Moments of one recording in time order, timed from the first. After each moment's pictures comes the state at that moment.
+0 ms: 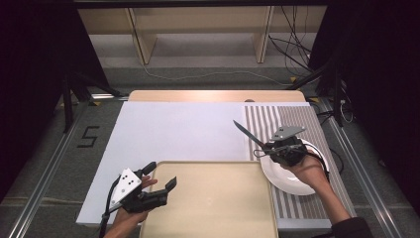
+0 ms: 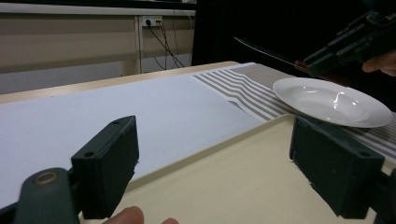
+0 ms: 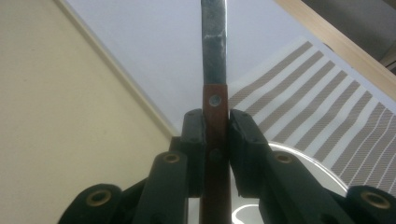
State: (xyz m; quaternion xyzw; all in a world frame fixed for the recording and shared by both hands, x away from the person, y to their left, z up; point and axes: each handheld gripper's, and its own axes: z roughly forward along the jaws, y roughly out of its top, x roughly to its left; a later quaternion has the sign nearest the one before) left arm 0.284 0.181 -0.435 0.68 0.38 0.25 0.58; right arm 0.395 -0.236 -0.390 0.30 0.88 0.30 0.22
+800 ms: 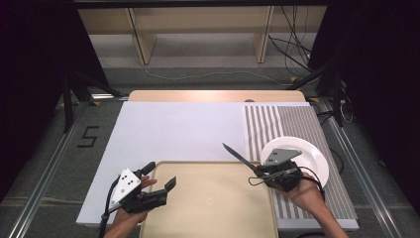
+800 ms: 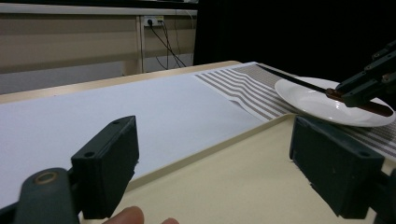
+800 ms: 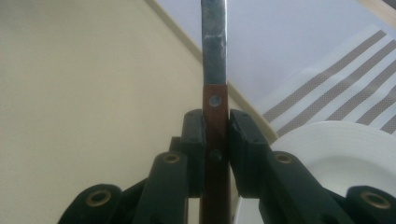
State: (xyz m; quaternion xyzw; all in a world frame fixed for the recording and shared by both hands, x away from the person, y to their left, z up) left arm 0.283 0.182 -0.435 0.68 0.38 0.26 0.58; right arm 0.340 -0.216 -0.404 0.28 0.89 0.32 0.17
